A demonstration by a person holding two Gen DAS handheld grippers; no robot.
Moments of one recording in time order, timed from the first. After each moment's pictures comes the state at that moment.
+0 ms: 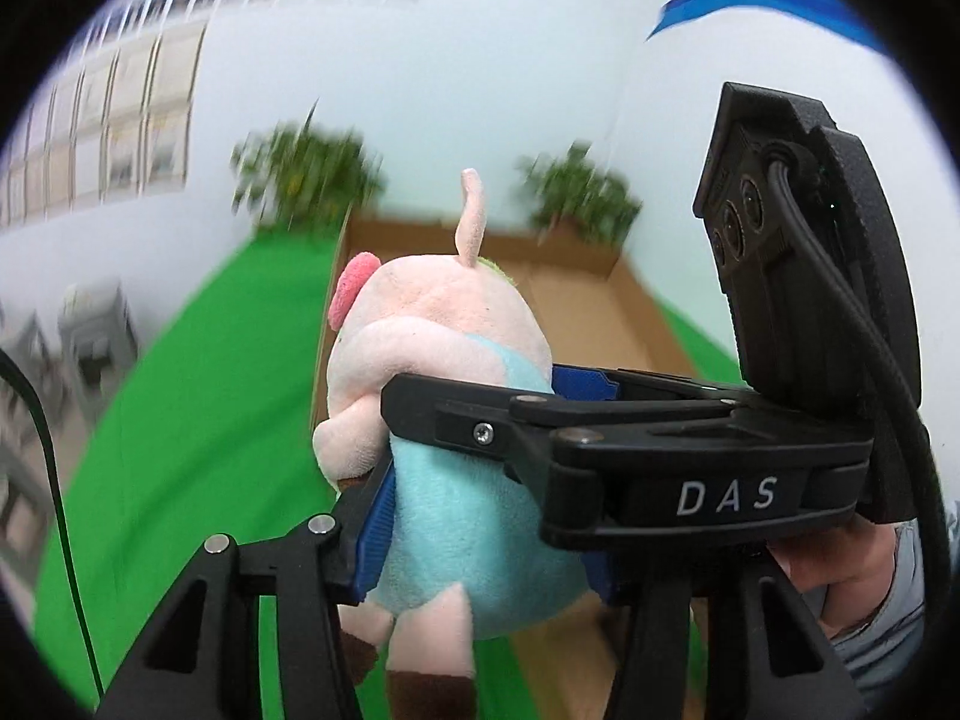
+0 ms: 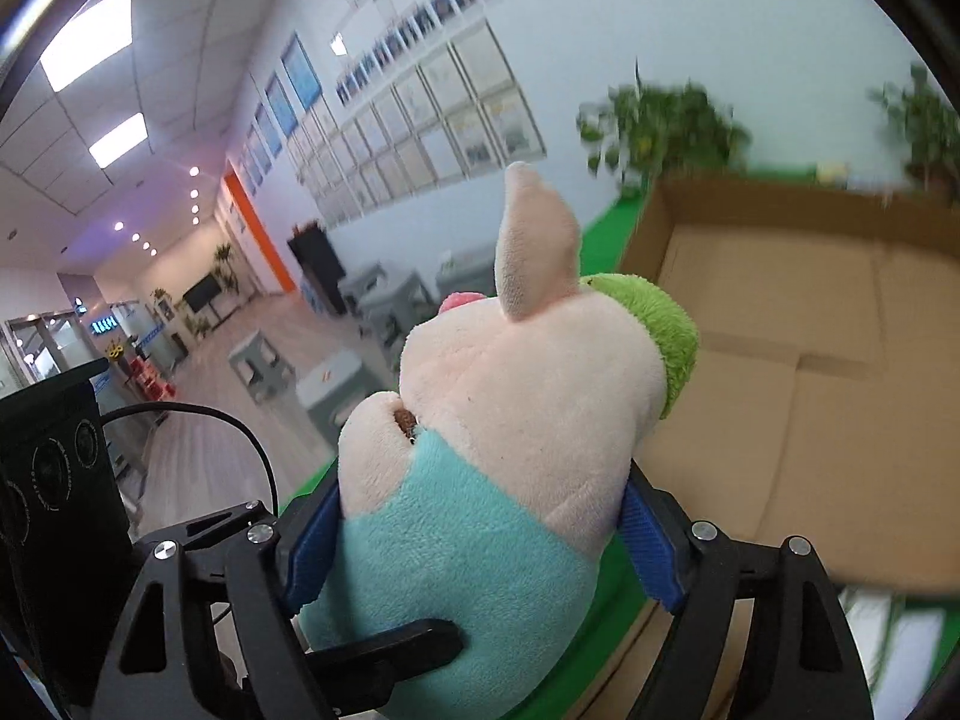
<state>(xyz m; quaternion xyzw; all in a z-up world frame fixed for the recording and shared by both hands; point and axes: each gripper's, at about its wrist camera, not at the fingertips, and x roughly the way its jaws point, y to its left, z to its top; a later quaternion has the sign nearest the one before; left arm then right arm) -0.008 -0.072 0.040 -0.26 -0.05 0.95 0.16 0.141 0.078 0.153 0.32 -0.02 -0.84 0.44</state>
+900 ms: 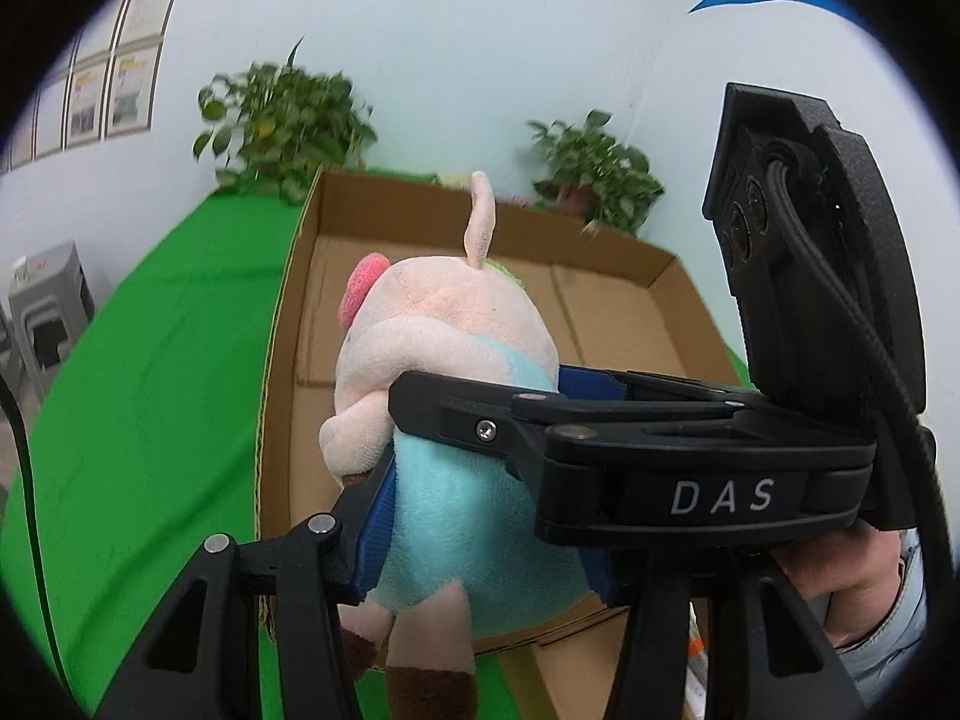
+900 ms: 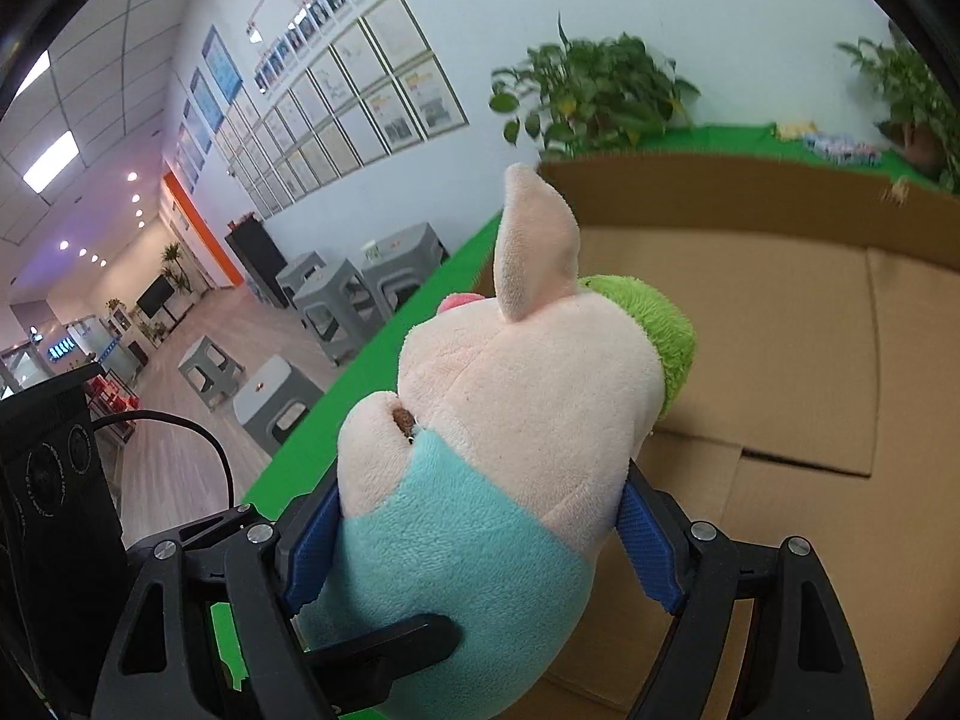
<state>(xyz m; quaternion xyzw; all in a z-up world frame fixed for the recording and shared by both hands) -0.174 -0.070 -0.001 -0.35 -0.10 0.91 0.18 -0.076 0.081 0.109 0.41 -0.04 -0.82 0.39</state>
